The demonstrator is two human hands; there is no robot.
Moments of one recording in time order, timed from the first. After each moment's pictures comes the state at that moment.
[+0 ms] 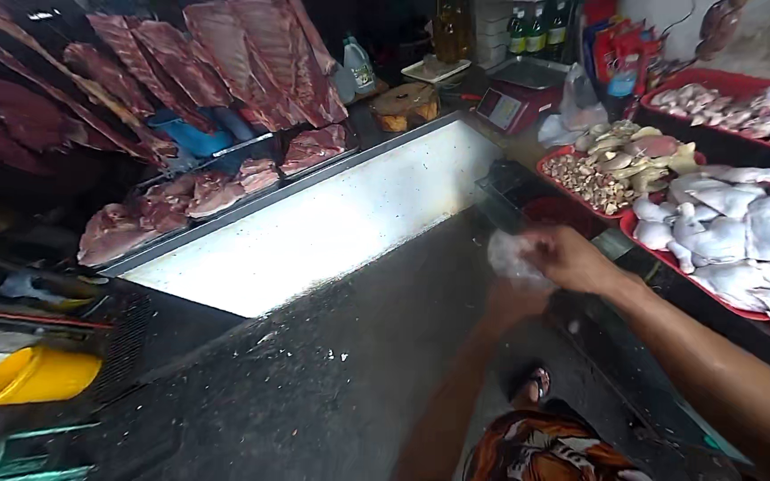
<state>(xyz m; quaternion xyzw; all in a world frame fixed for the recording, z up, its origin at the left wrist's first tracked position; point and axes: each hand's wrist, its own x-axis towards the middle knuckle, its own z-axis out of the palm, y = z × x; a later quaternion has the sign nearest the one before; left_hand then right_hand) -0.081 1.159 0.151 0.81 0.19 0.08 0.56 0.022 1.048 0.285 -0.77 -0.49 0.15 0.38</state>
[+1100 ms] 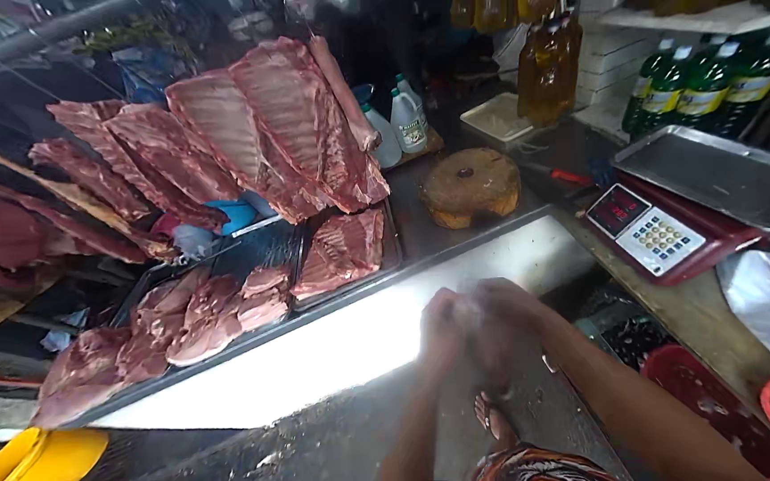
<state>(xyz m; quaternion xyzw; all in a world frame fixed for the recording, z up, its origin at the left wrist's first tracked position) 0.205 1.714 0.245 0.73 0.22 0.33 0.55 0.381 1.641 0.203 -0.47 -0.40 0.53 0.58</state>
